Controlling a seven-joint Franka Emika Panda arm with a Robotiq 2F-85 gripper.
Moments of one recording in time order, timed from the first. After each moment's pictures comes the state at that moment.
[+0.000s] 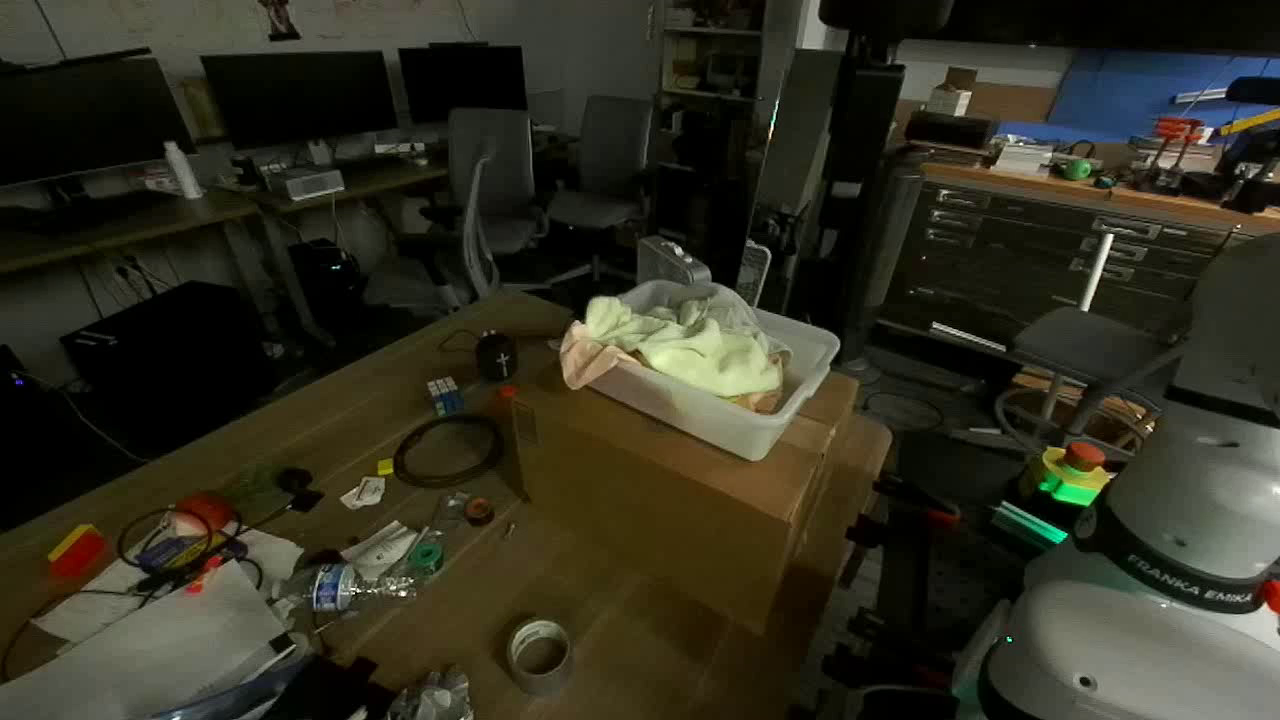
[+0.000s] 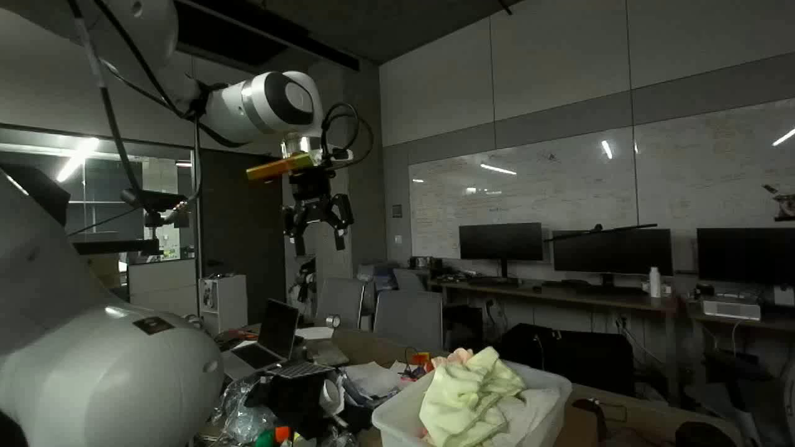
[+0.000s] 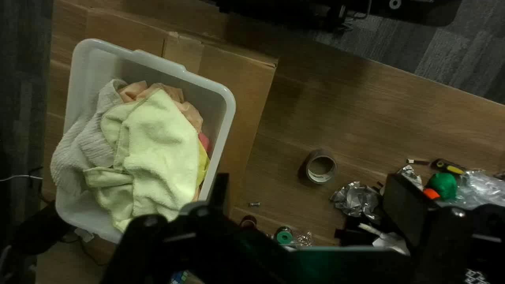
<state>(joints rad) 0.09 -0.64 0.19 -2.34 -0.03 1.72 0.02</state>
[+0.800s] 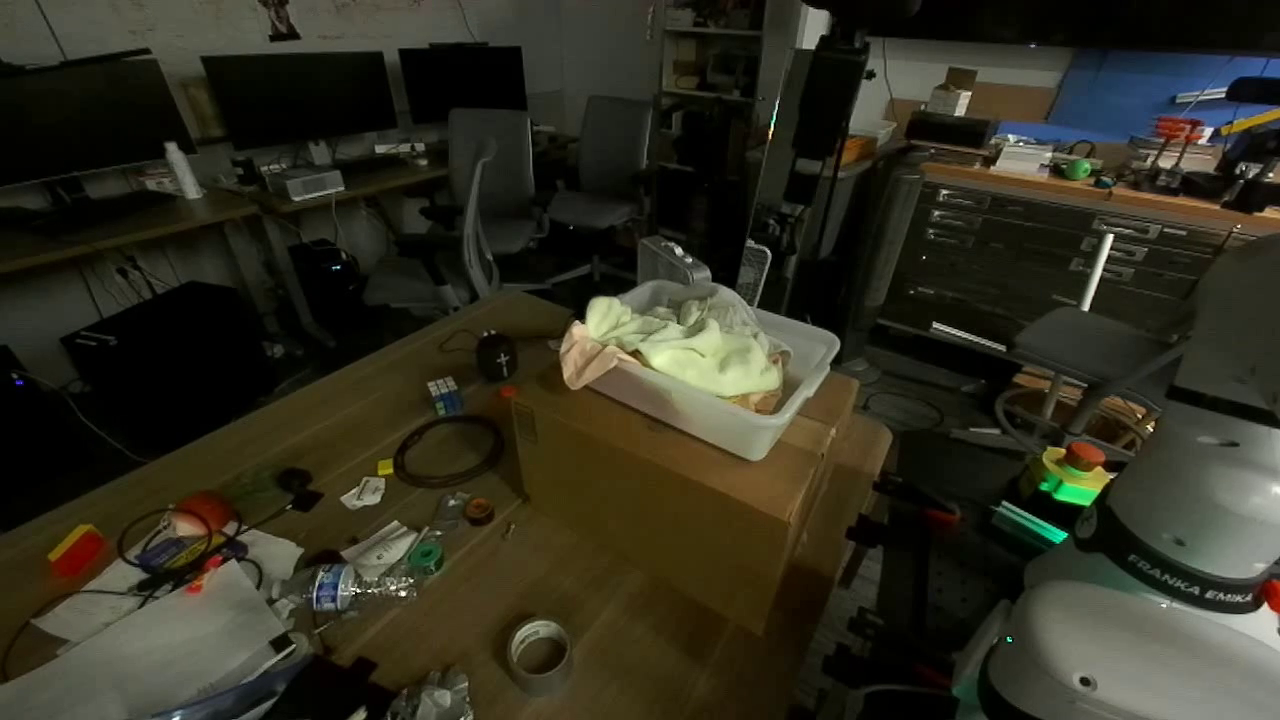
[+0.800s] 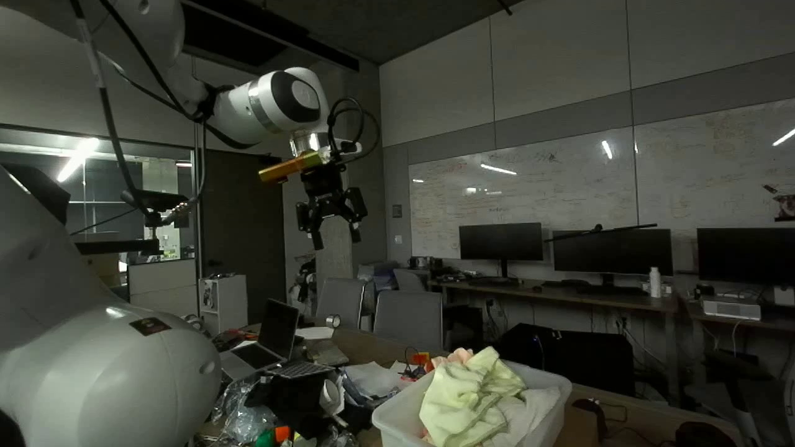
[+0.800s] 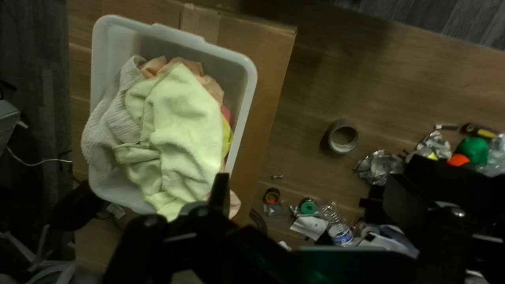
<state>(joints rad) 0.07 -0.62 0.18 -2.33 -0.09 1.81 0.07</state>
